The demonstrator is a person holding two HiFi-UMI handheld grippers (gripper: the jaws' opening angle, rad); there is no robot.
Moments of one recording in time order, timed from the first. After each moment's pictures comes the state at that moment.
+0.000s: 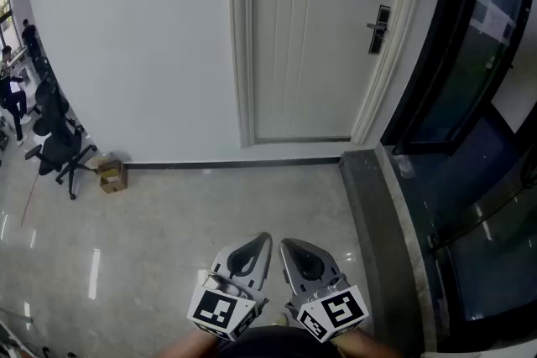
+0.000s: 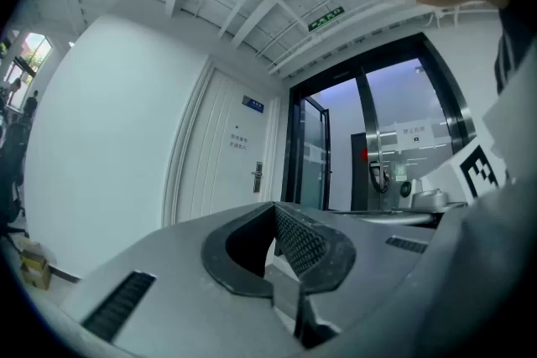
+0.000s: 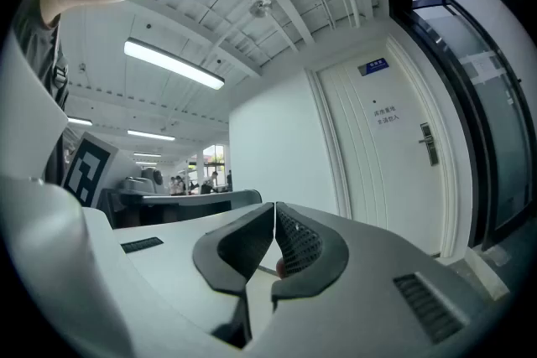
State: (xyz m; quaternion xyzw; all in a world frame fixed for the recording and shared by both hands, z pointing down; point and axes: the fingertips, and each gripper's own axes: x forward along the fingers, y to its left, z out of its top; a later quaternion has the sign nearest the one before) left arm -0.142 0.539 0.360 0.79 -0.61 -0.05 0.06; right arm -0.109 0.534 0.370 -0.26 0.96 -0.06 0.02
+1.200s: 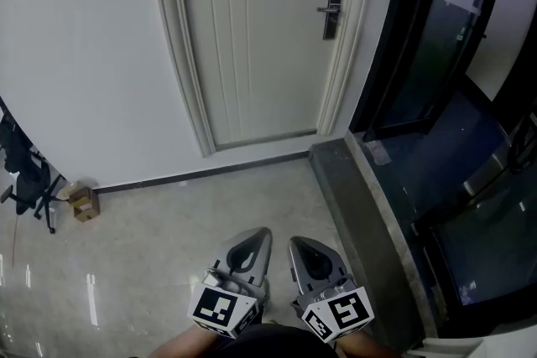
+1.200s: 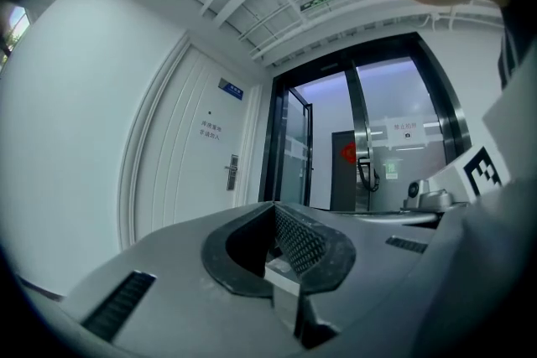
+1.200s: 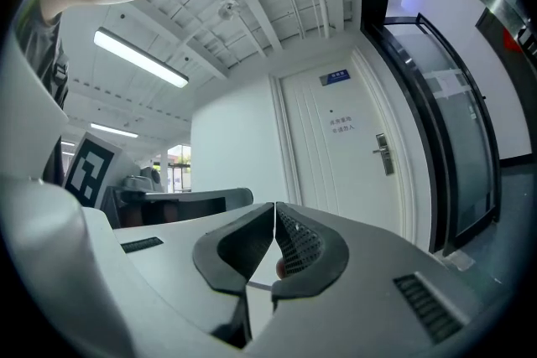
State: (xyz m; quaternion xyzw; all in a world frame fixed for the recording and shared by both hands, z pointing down) left arm -0.059 0.393 0.367 0.83 -0.55 -0.05 0.06; right arm -0.009 0.394 0.378 -0.37 0.93 -0.06 0.03
